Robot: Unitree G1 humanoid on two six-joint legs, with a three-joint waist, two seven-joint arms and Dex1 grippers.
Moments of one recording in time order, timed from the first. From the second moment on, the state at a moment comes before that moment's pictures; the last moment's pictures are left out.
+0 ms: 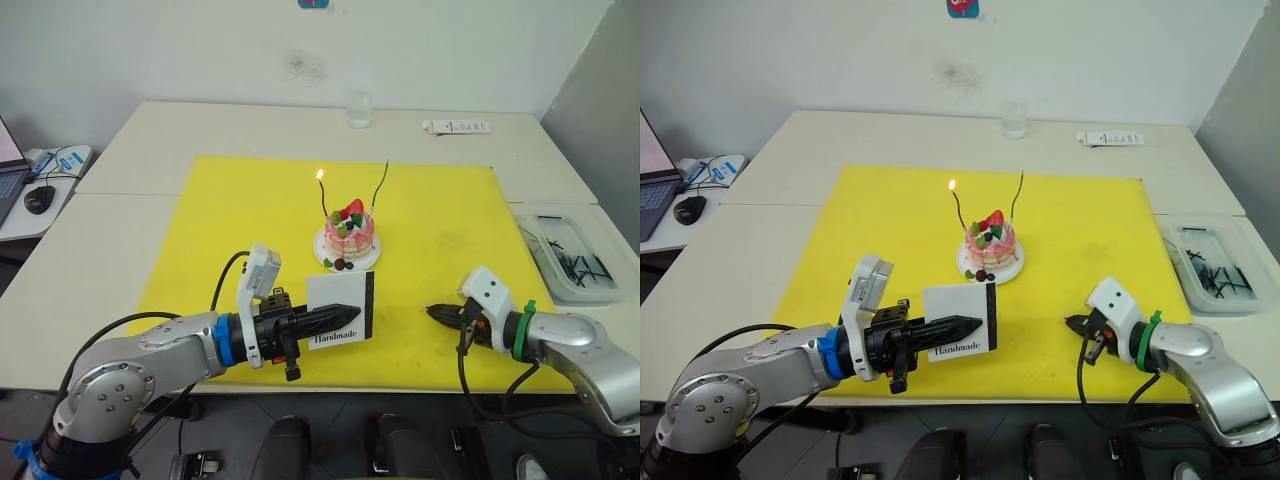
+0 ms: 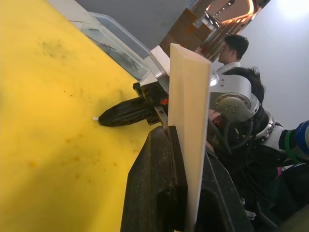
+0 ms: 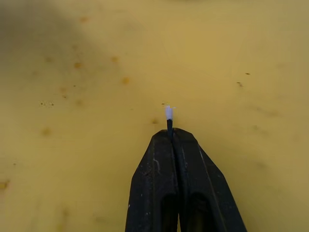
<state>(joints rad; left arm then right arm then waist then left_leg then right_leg) -0.15 0.72 0.04 -0.63 -1.43 0.91 -0.40 -0.06 -0.74 0.04 -0.47 0.30 0.71 0.74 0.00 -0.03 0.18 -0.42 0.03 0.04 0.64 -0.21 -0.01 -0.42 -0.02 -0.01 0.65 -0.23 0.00</state>
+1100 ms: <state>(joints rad) -0.19 0.75 0.04 -0.63 -1.43 0.93 -0.45 -0.05 -0.59 0.01 0.00 0.31 0.05 0.93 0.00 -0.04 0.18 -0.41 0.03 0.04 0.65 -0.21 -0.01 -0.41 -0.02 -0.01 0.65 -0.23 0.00</state>
